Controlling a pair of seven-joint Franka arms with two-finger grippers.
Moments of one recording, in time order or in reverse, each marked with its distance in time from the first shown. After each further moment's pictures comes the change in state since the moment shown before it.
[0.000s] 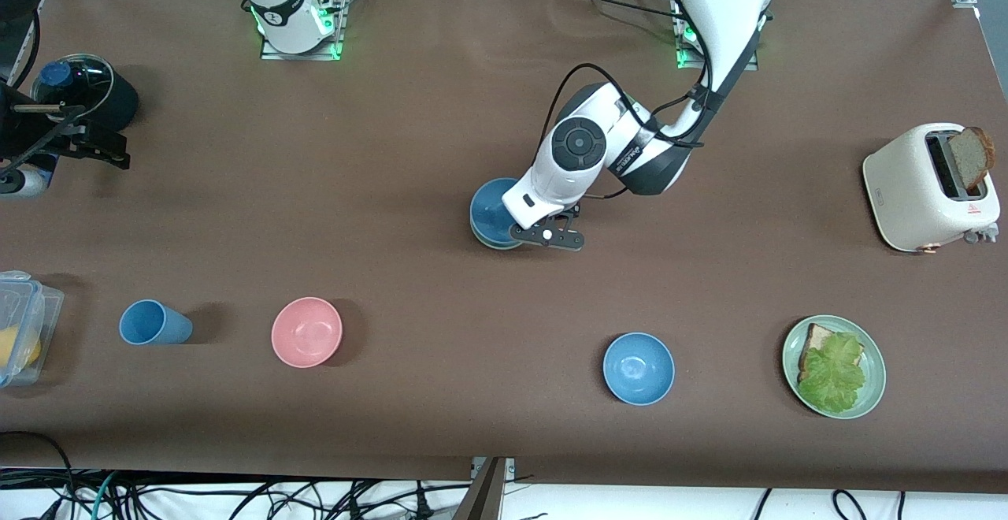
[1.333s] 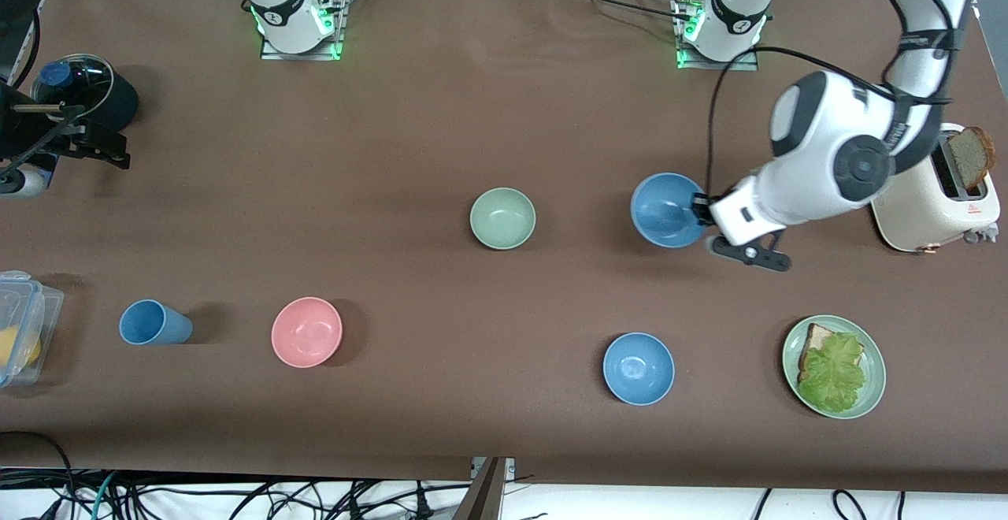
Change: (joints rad) left arm 0.446 -0.344 -0.031 -0.226 -0.118 -0.234 0.525; right arm 0.000 0.000 0.000 0.000 0.000 -0.001 0.001
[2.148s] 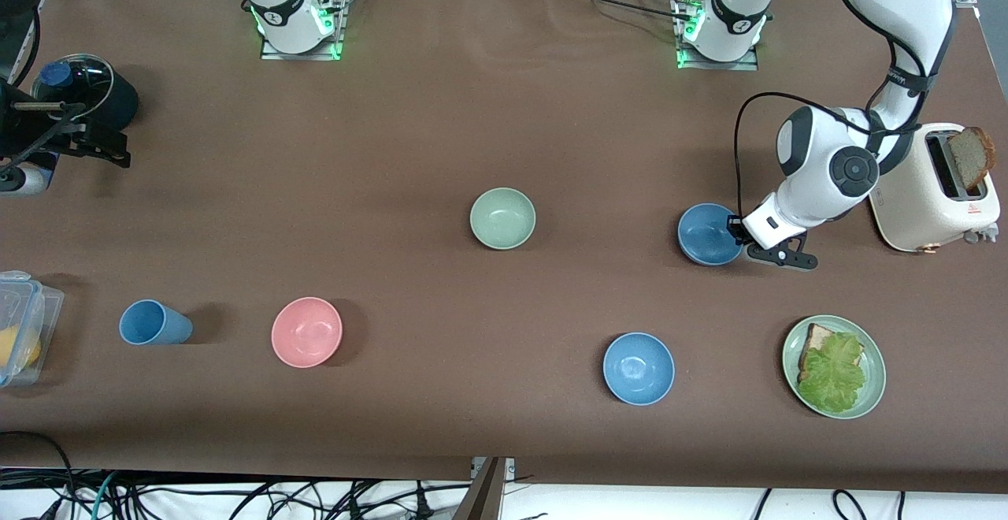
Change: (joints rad) left arm 0.026 0.053 0.238 -0.391 0.109 0.570 0.159; right arm 0.001 -0.003 0.002 0.000 0.000 -0.002 0.000
